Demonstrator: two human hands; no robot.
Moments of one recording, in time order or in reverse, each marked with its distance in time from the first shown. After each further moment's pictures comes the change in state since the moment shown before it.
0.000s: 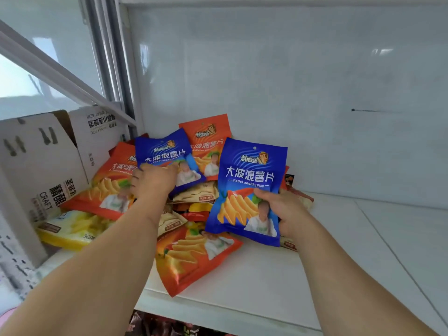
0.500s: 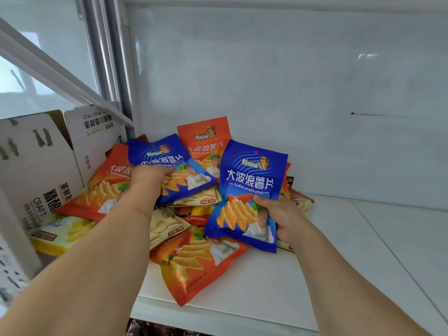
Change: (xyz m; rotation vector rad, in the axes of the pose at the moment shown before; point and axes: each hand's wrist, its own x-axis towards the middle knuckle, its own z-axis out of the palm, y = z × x) left_hand 0.050 -0.002 -0.004 -0.554 -0.256 -0.183; right_hand 0.002 0.008 0.011 -0.061 0.059 0.000
